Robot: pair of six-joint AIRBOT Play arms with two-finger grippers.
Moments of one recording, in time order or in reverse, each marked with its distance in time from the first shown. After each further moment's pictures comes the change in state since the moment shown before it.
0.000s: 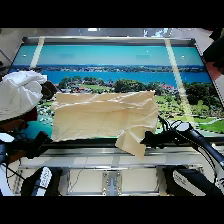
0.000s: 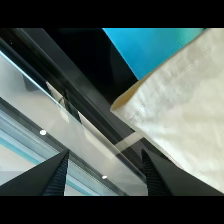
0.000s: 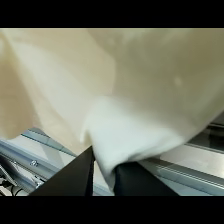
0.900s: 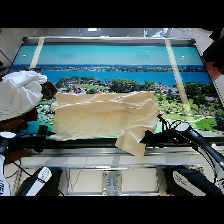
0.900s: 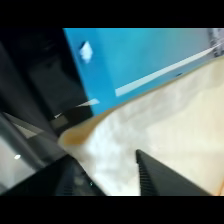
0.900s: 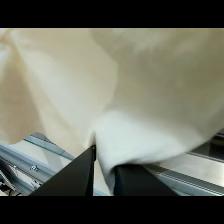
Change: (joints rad) left arm 0.036 -0.230 -0.009 -0.224 0.193 -0.096; right arm 0.013 0.000 -0.004 0.018 -0.029 -0.024
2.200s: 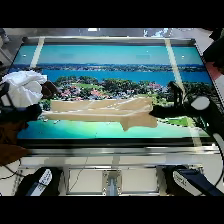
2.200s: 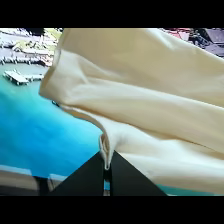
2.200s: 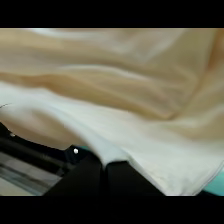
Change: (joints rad) left arm -0.359 0.100 0.492 0.303 -0.092 0.366; right arm 0.000 0.016 0.525 -0.227 0.057 0.029
